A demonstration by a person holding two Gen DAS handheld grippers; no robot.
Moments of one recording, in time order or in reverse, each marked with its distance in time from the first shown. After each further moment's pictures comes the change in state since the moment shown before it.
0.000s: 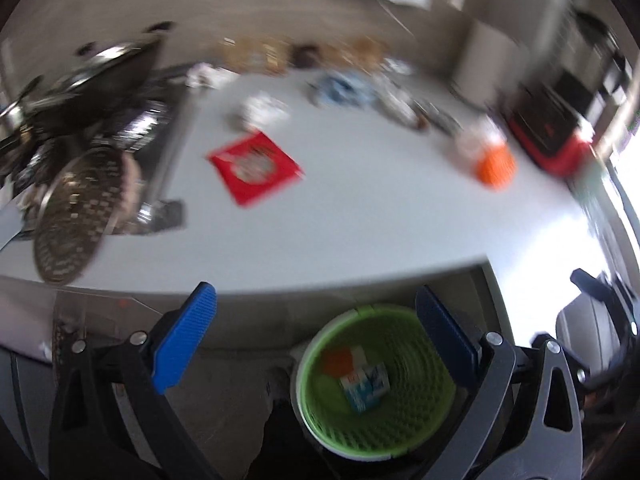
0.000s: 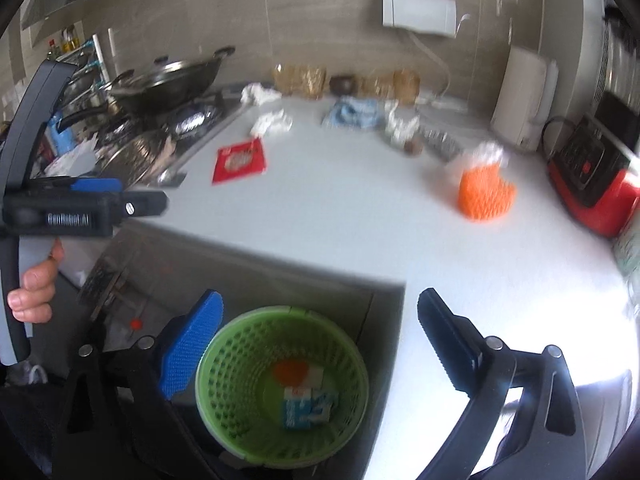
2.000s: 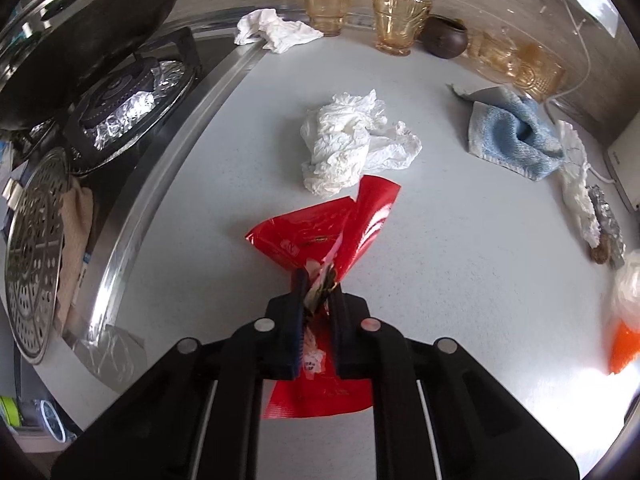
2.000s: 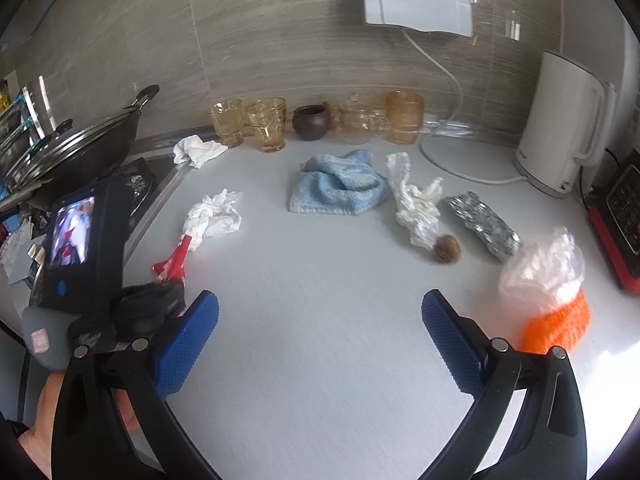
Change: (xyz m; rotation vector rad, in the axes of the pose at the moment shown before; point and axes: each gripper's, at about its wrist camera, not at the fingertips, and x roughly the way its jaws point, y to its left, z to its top) left arm 0.209 0.052 0.147 -0.241 0.151 0.228; right arm 0.175 -0.014 0.161 0.139 -0.023 -0.066
